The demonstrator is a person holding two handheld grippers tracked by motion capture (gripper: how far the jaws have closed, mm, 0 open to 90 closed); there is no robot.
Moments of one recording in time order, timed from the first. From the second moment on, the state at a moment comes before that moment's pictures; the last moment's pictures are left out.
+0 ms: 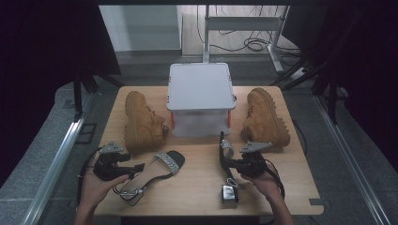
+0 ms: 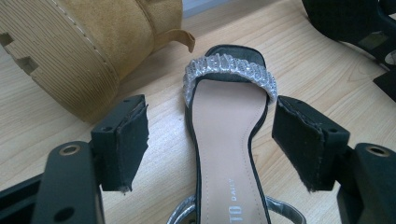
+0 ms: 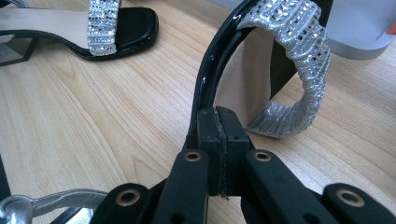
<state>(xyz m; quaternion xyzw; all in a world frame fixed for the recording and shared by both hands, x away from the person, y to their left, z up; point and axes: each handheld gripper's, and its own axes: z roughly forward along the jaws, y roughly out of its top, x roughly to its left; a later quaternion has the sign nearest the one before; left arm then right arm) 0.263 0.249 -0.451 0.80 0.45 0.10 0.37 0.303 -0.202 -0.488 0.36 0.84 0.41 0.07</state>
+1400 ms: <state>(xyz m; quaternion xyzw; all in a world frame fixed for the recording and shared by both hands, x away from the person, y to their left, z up) 0.261 0.254 -0.455 0.80 0.46 0.09 0.36 0.302 -0.151 -0.492 0.31 0.87 0.38 0.06</state>
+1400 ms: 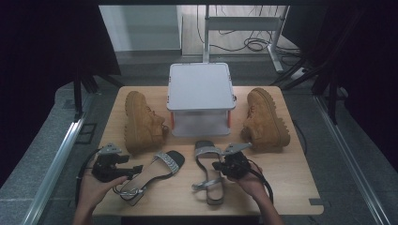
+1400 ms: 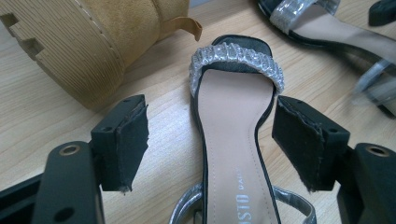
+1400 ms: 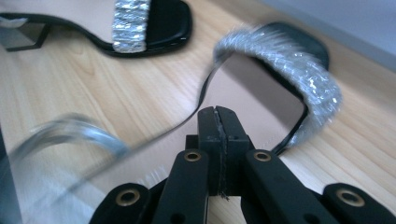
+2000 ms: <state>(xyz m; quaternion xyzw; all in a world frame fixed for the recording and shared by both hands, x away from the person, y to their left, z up) 0.259 0.259 -0.454 0.80 0.46 0.10 0.36 0.281 -0.125 -0.474 0.27 0.87 0.39 0.07</state>
